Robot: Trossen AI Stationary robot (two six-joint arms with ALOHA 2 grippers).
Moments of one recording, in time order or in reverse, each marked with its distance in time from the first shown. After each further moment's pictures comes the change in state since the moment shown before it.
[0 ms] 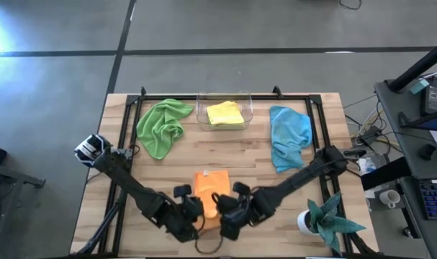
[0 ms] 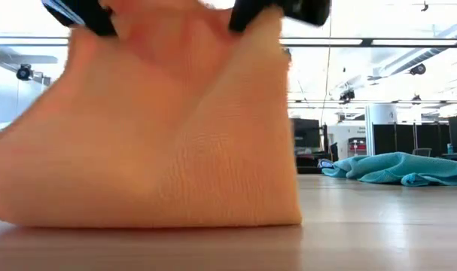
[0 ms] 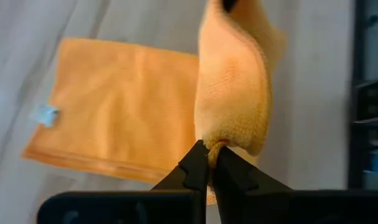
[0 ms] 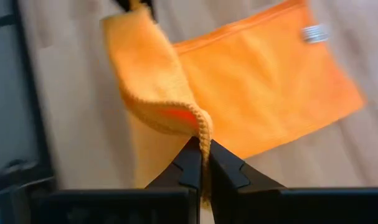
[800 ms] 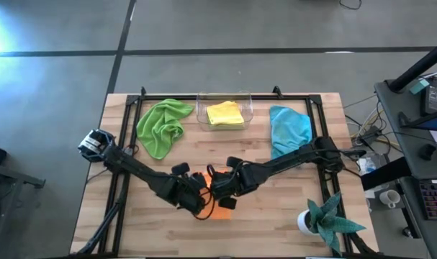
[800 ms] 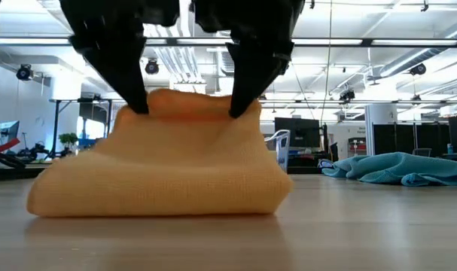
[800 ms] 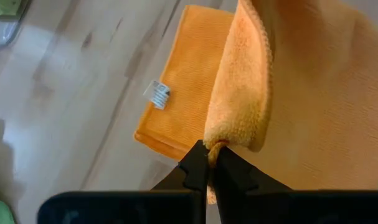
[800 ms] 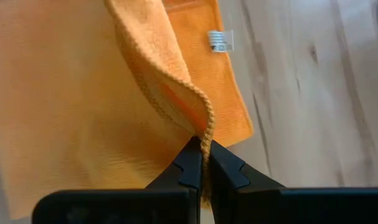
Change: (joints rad) left arm 0.200 -0.013 -0.102 -0.122 -0.034 -0.020; right arm -0.198 0.000 -0.108 -0.024 0.005 -0.332
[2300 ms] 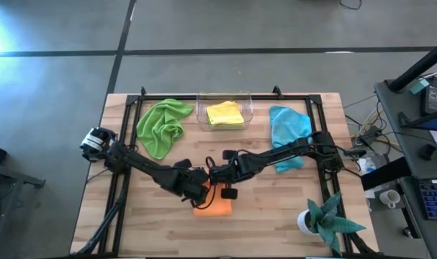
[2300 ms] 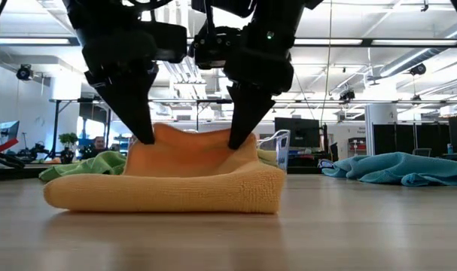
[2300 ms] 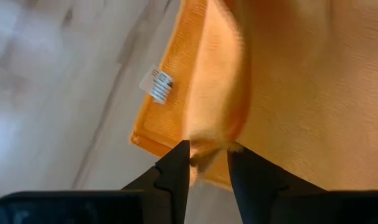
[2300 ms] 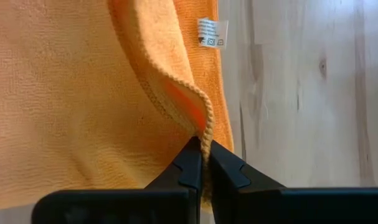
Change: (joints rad) left arm 0.083 0.001 -0.101 0.126 0.106 0.075; right arm -0.112 0.000 -0.120 0.139 -0.085 -0.253
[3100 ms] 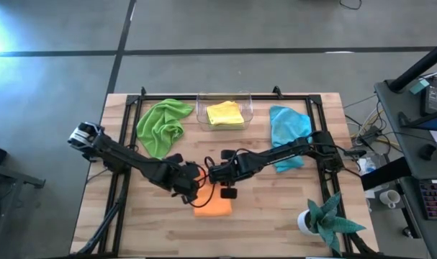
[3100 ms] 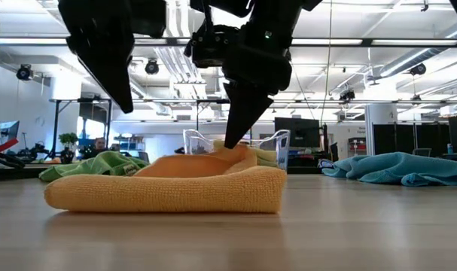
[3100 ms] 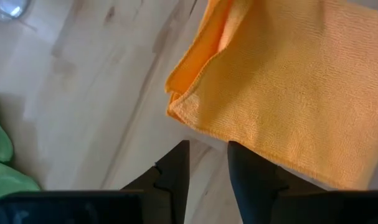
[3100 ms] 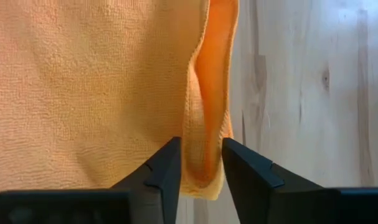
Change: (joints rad) left arm -0.002 -0.154 -0.002 -0.158 0.003 -0.014; right arm -0.006 0.000 0.001 0.022 -0.018 -0.043
